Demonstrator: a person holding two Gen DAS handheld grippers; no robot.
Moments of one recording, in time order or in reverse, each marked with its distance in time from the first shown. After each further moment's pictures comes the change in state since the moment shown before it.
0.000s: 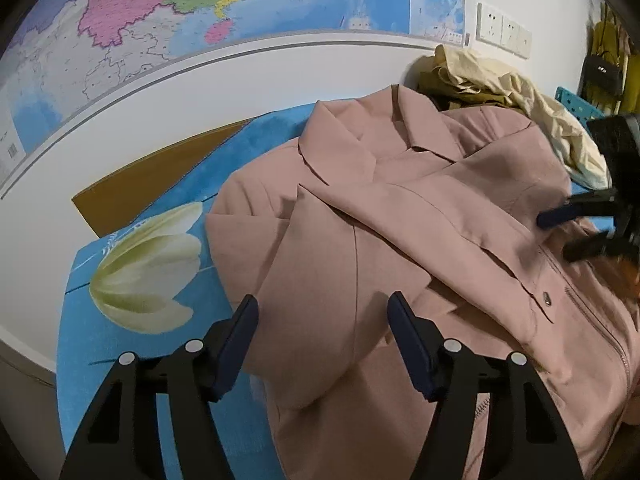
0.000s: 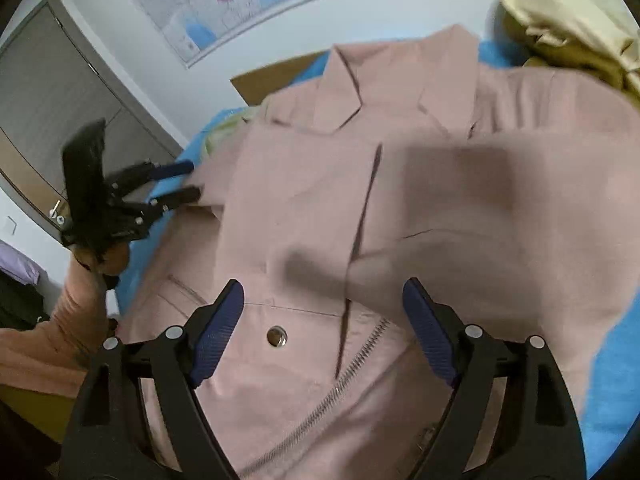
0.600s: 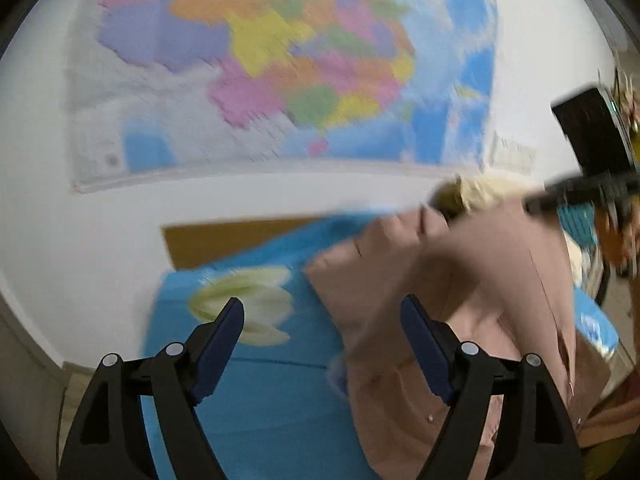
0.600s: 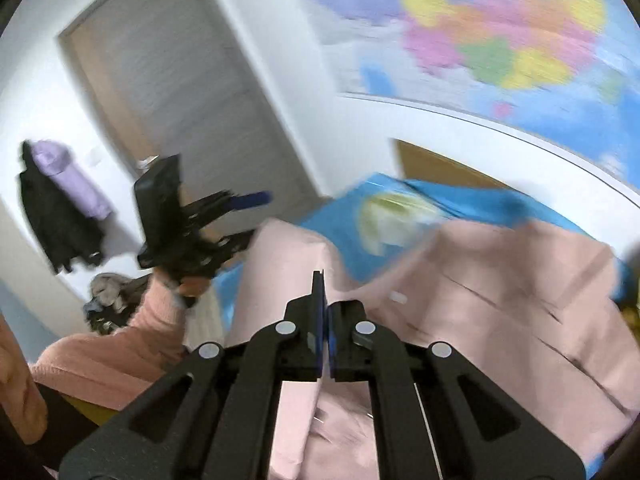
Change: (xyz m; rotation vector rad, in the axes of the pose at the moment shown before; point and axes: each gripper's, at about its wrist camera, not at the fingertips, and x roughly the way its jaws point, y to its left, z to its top) left arm -0.144 0.060 -0.027 -0.161 -0.266 0.009; right arm -0.086 0.112 0.127 -0.323 -0.028 0.183
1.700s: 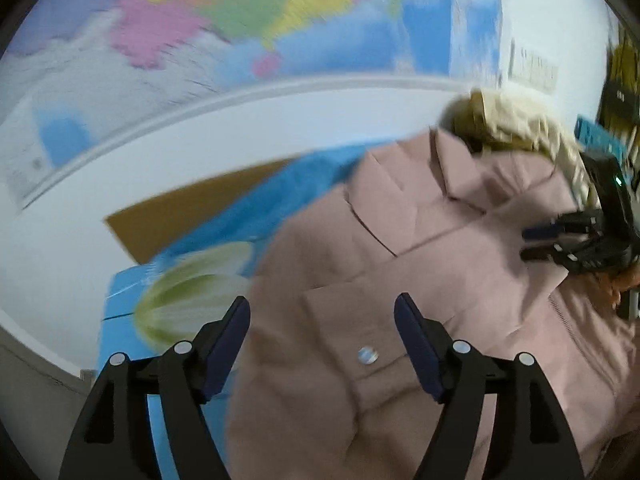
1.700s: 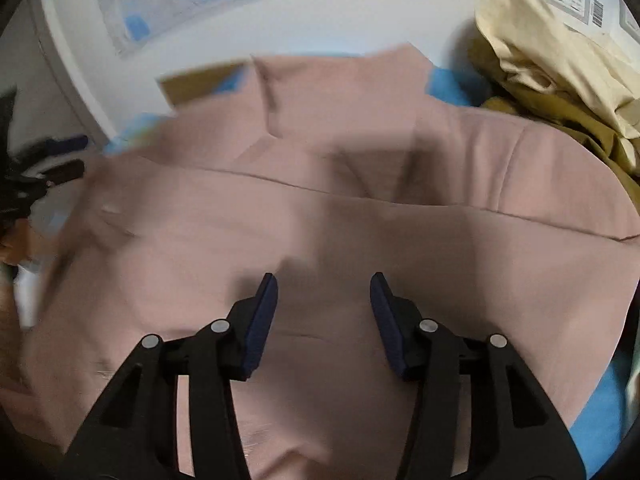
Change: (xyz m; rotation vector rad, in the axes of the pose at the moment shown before) left arm 0.108 -0.028 0.009 0.110 0.205 0.045; right arm 0.038 -0.091 -0.139 0.219 0.009 -0.325
